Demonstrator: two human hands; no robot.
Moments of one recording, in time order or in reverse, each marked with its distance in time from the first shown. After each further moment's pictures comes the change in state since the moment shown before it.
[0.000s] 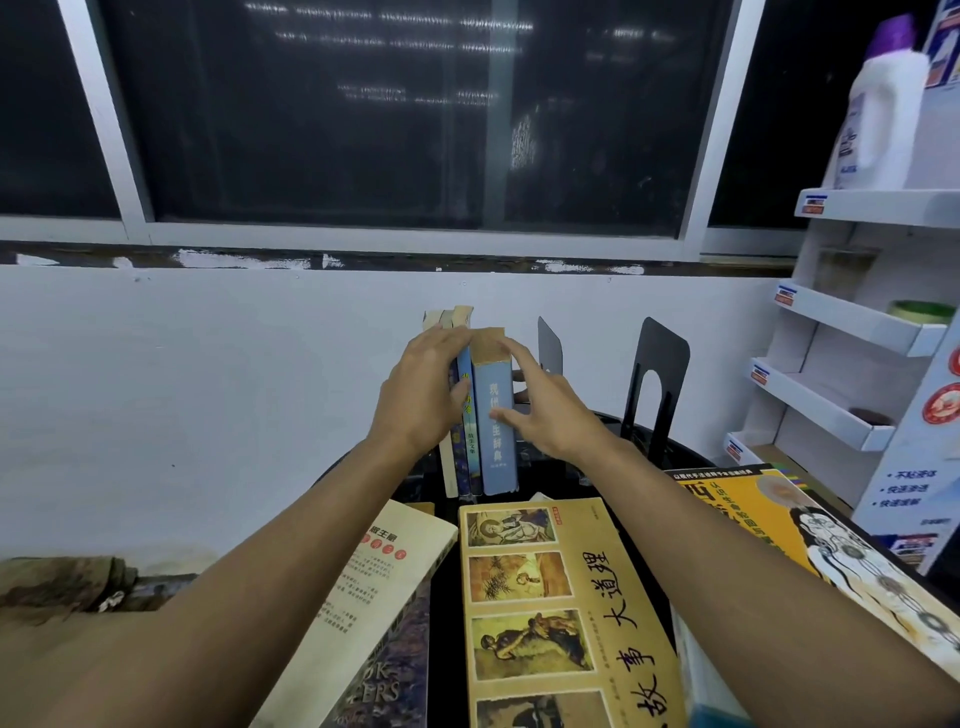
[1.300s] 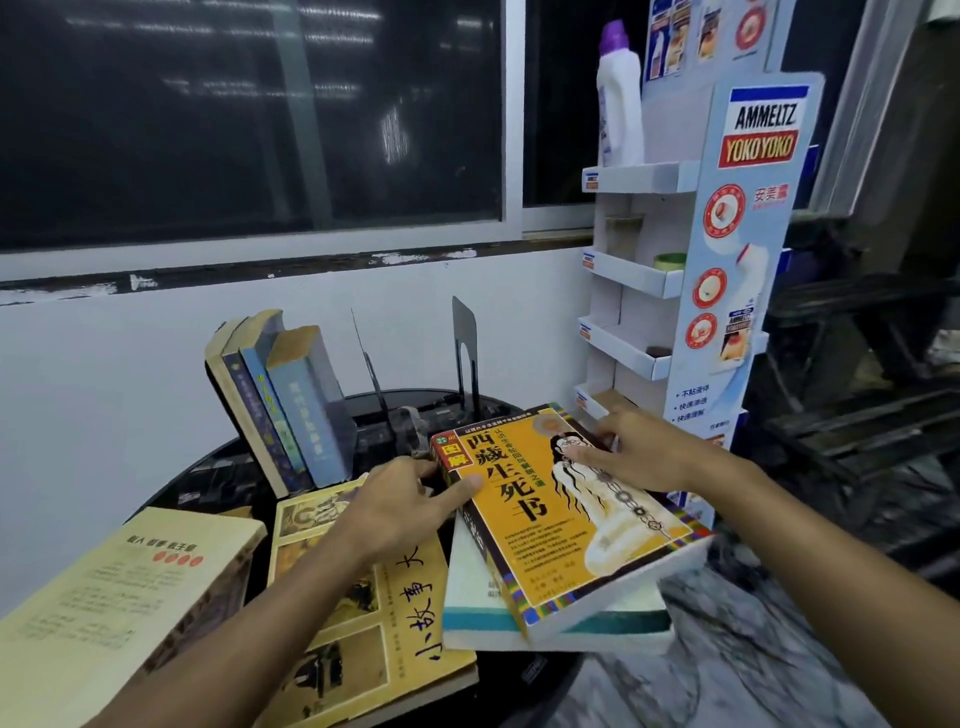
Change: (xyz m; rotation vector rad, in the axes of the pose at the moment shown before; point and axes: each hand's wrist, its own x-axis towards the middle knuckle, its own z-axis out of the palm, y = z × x) left_hand -0.094 0.162 0.074 -0.269 -0.639 -0.200; right_hand -0.228 0.110 -0.188 -0.337 -0.084 0.371
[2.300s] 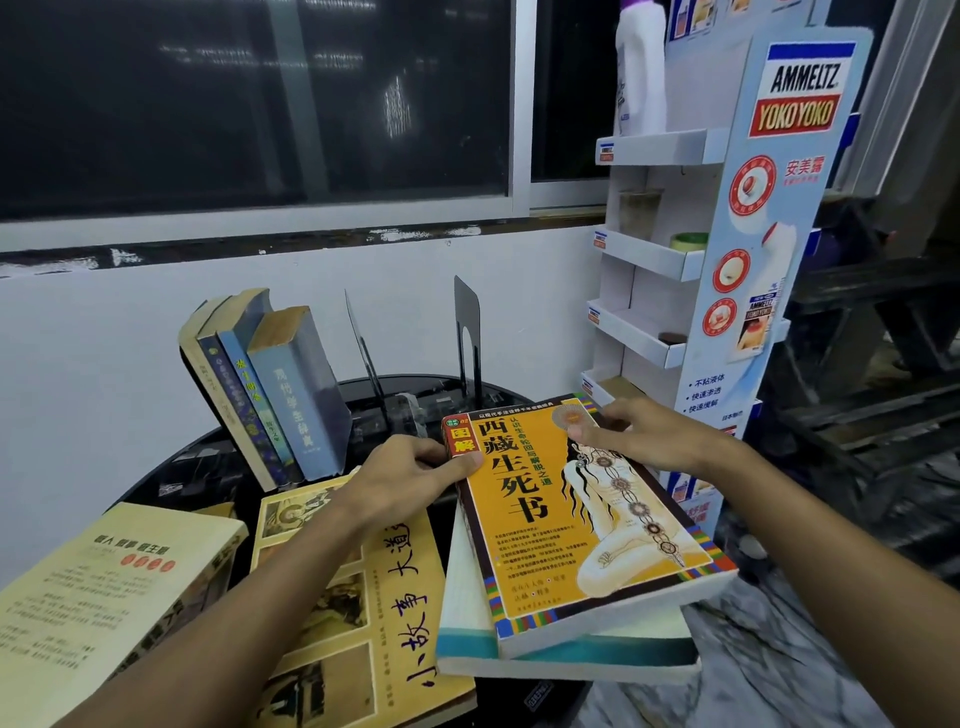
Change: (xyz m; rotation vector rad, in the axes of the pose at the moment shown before) left_hand 0.042 -0.016 0.003 -0.202 -0.099 -0.068; right_hand 0.038 0.033 0.008 0.335 -0.117 0.028
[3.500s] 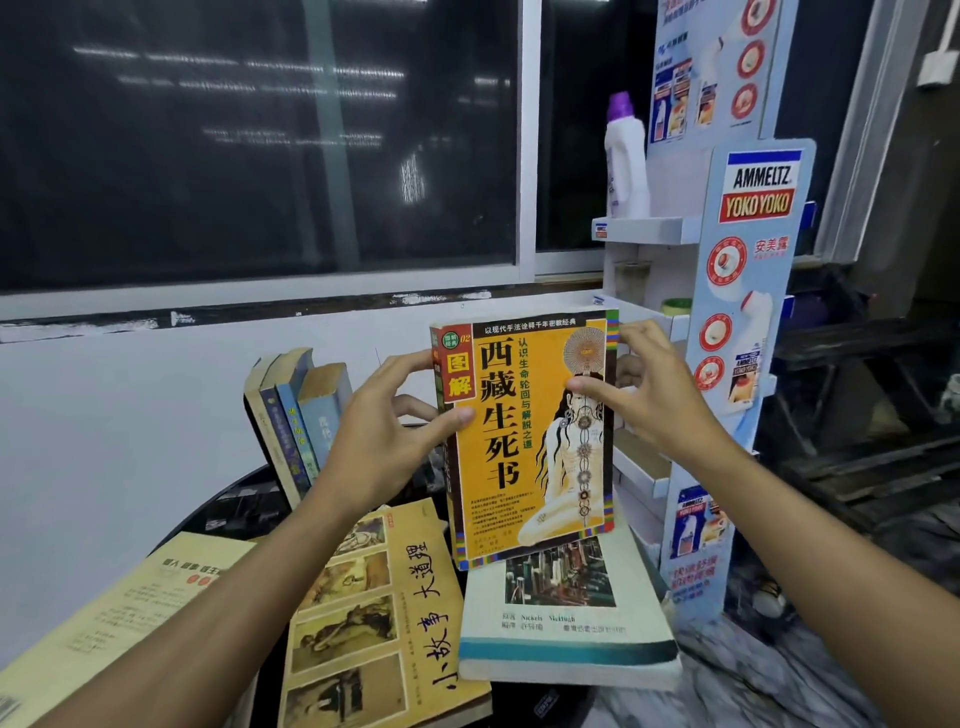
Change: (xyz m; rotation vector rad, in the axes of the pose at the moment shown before) left_hand -0.062 0.072 -0.057 -0.063 0.456 0.547; right_hand -0.039 -0.097 -0.032 0.063 0.652 -0.434
